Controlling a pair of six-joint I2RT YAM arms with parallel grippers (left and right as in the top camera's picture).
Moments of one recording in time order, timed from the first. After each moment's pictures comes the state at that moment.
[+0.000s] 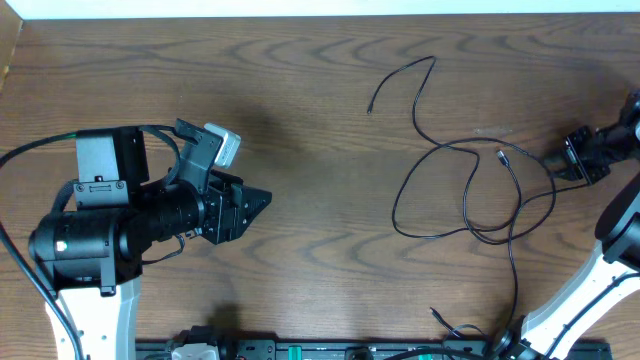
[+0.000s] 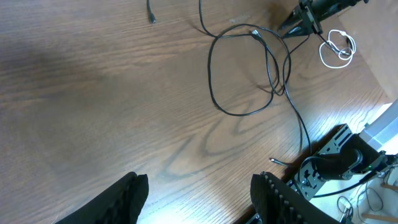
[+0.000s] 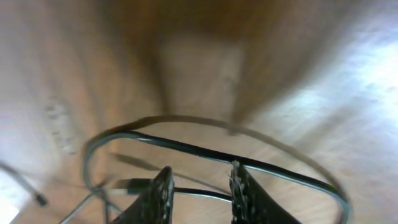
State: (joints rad) left arm 0.04 1.09 1.41 -1.36 0.70 0.28; right arm -0.53 2.20 1.65 -1.12 -0.43 0.52
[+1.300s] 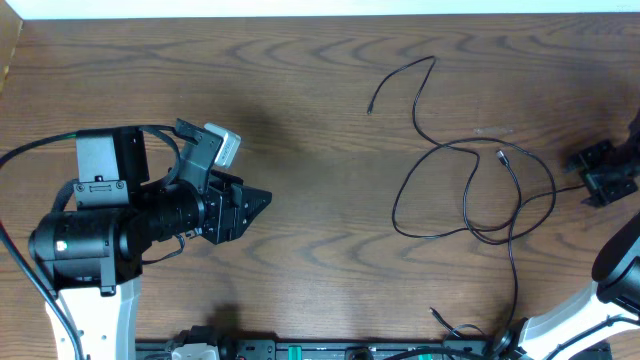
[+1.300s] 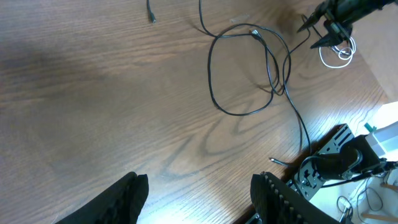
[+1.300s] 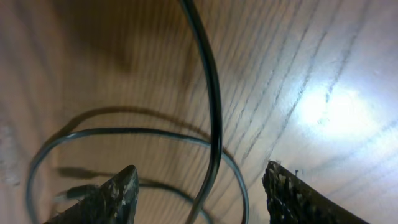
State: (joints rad) left arm 0.04 1.09 1.41 -1.36 0.70 0.28; right arm -0.53 1.92 1.42 -1.03 -0.09 0.65
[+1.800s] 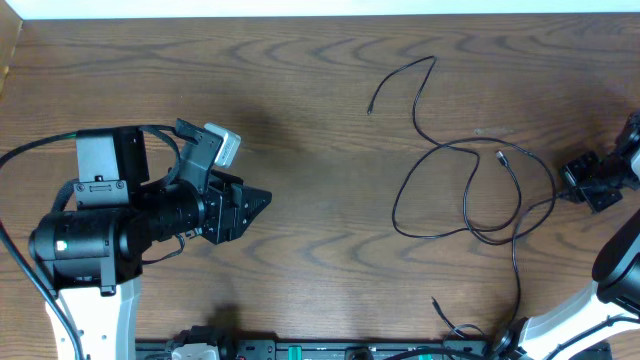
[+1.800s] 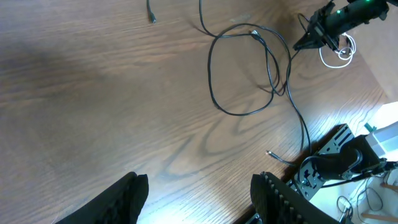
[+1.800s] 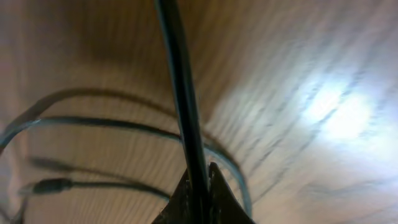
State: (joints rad) left arm 0.04 1.09 1.41 -1.36 0.70 0.28; right arm -0.54 1.92 1.30 -0.93 -0.18 0.55
